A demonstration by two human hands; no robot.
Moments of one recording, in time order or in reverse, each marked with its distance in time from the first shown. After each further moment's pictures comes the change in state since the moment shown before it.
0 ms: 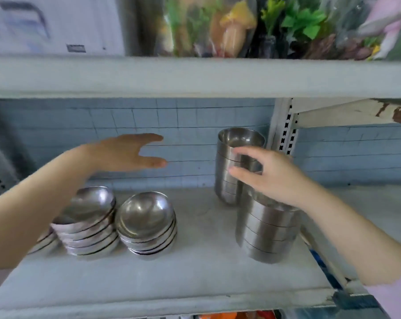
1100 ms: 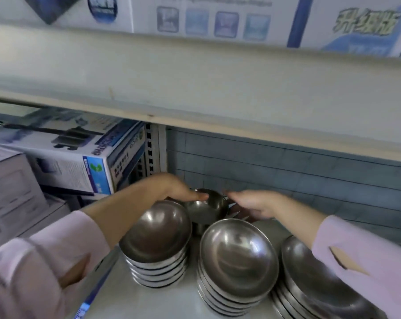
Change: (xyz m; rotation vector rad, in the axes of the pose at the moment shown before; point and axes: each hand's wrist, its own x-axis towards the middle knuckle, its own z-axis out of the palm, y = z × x) left_hand -0.006 -0.415 0.036 -0.274 -0.476 -0.568; right_hand 0.272 -0.229 0.392 0.348 -0.831 0.603
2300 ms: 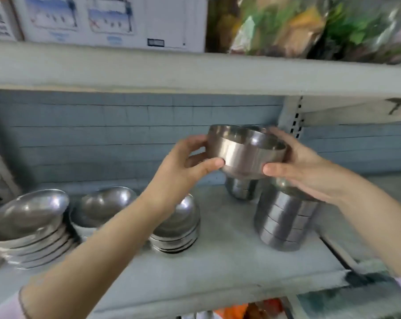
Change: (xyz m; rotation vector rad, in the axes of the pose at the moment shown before) left_hand -0.206 0.336 0.197 -0.979 0.304 1.087; right_hand -0.364 0.300 -0.178 0.383 0.555 -0.701
